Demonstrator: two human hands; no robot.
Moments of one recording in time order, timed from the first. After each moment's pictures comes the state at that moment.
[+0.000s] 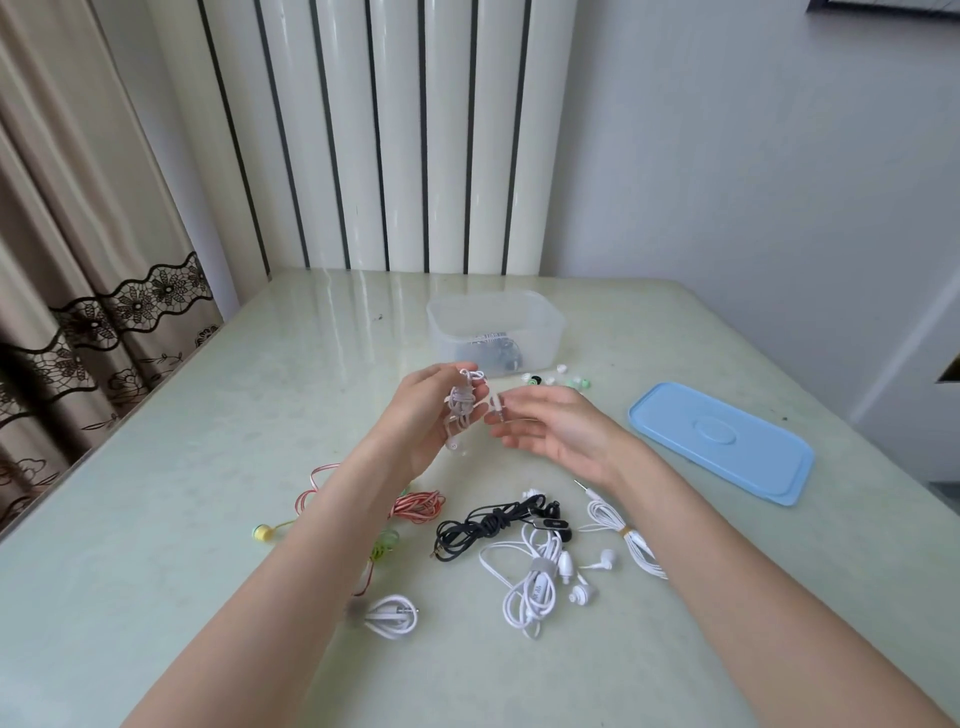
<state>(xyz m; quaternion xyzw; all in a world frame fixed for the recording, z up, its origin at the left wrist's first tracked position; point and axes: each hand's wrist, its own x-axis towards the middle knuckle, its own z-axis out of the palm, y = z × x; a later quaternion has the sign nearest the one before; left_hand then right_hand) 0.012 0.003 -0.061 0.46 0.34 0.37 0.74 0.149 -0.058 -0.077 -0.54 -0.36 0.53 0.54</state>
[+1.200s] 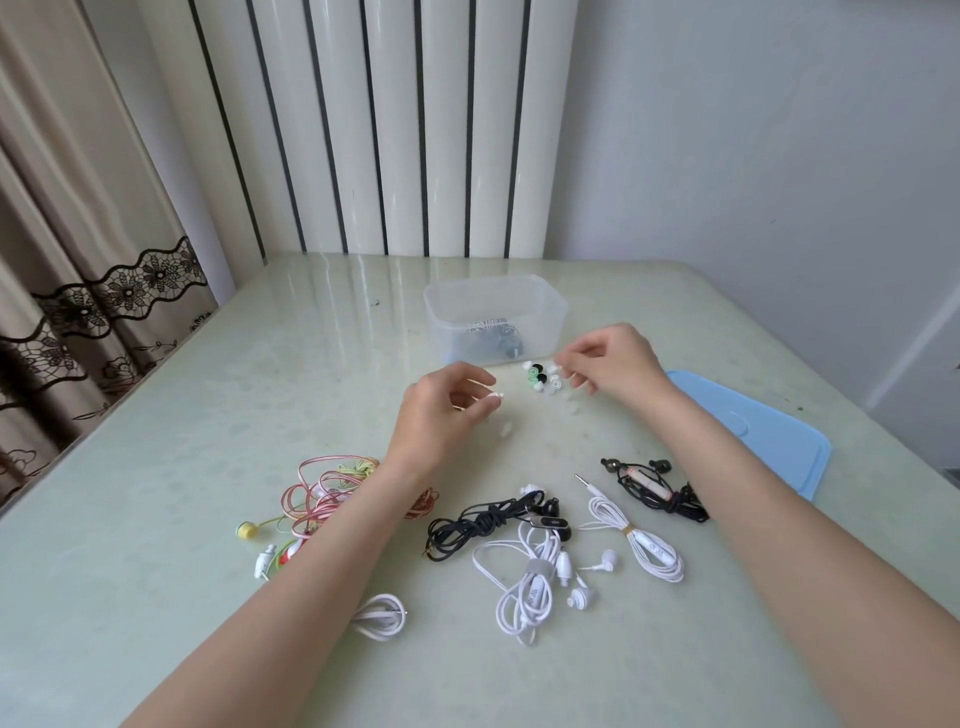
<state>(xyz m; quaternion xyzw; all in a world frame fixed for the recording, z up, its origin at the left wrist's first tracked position) 0.022 0.008 -0.098 0.76 0.35 0.39 0.39 0.205 -0.046 -0.057 -0.75 -0.48 0.19 0.42</state>
